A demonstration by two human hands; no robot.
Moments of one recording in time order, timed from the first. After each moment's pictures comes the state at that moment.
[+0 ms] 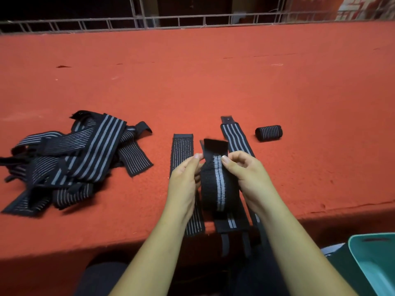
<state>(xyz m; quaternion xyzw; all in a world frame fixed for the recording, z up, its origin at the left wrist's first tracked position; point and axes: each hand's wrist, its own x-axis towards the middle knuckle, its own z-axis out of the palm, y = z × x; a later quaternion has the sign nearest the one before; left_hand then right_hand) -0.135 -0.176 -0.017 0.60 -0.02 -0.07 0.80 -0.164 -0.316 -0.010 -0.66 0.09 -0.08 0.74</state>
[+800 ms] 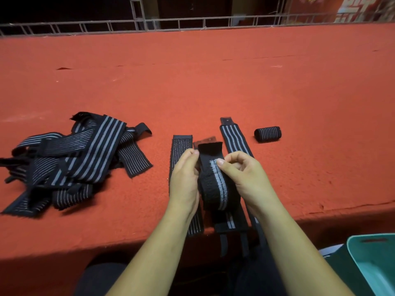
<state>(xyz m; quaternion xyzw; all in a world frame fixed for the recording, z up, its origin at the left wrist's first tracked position) -0.138 -0.183 -0.003 0.55 -0.04 -0.05 0.83 -0.173 -0.309 -0.004 -0.69 0.06 -0.10 0.72</state>
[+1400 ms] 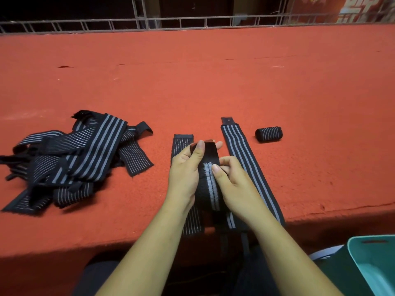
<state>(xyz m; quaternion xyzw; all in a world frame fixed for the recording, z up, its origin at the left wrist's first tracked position) -0.128 -0.180 0.004 0.55 -0.08 -0.07 0.83 -0.184 -0.288 -0.008 -0.80 0.02 -0.11 0.60</state>
